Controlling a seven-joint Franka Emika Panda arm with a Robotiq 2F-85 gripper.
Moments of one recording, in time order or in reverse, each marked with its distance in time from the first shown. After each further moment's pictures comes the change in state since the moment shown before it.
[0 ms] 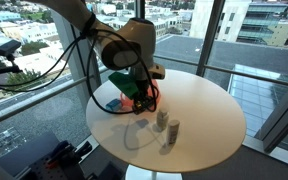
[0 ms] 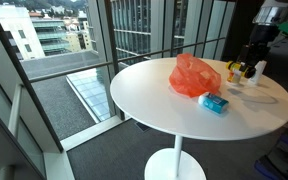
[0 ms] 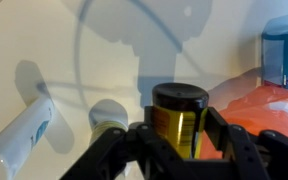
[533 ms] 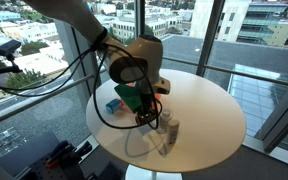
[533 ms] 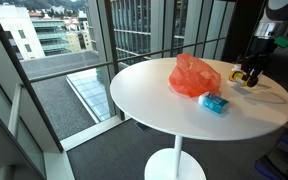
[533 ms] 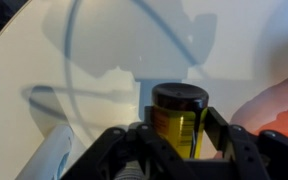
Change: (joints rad) arm -0.029 0.108 -0.025 0.014 0.000 0.039 0.028
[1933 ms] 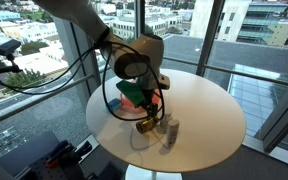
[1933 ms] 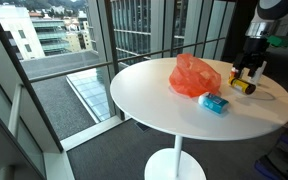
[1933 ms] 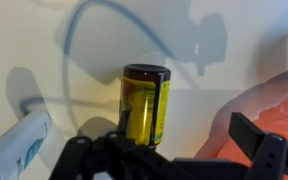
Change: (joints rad) arm 0.002 0.040 0.035 0.068 -0.004 -0.051 -0.023
